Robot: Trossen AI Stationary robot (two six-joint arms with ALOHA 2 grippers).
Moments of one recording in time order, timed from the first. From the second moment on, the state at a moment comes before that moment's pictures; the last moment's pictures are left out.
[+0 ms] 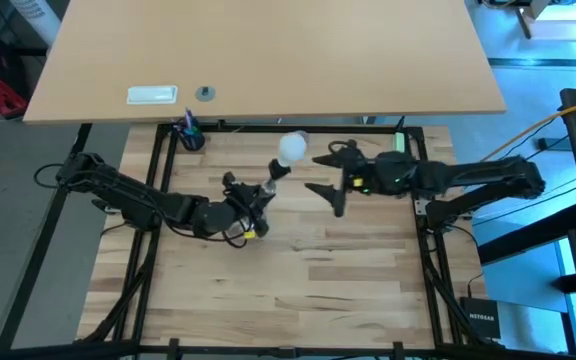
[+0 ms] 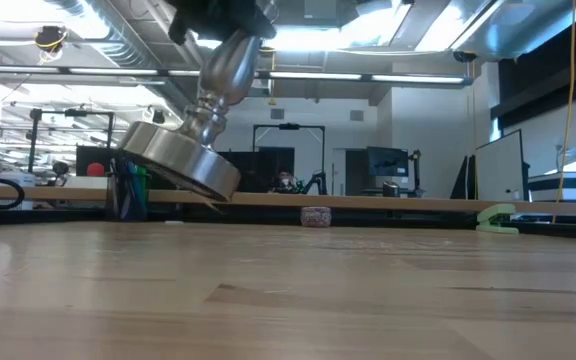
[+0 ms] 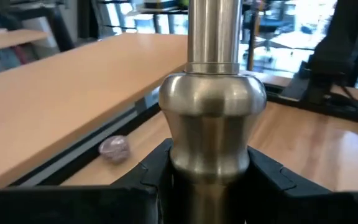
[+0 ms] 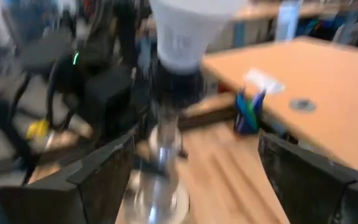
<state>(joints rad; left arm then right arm) -0.30 1.38 0.90 0.16 -0.93 -0.19 0.08 1.17 1.12 -0.13 0.27 0.18</state>
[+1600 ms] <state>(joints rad) -0.33 1.34 0.89 0.36 0.16 -0.07 0.06 1.39 1.18 0.60 -0.85 -0.03</state>
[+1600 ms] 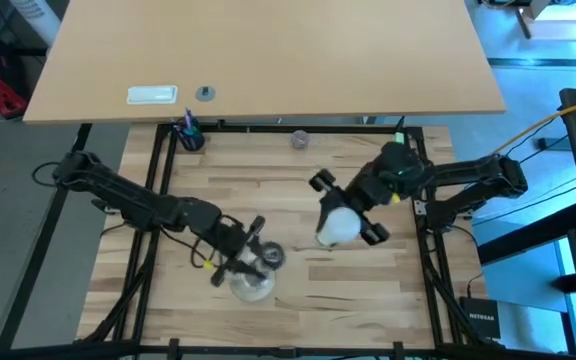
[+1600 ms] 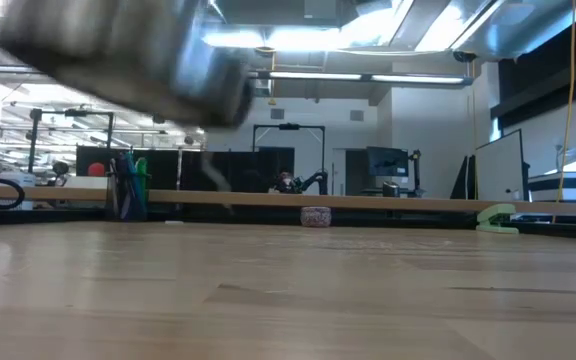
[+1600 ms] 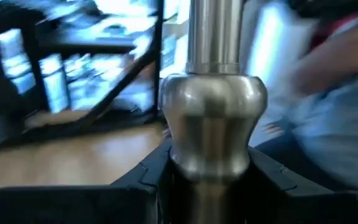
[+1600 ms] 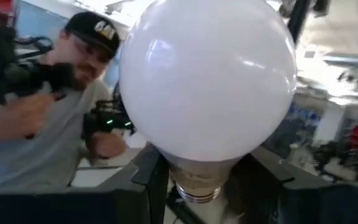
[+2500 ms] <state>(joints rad) -0.27 1.34 0.59 0.59 -0.48 -0.03 0.05 1.23 1.10 -0.16 -0.07 -0.01</state>
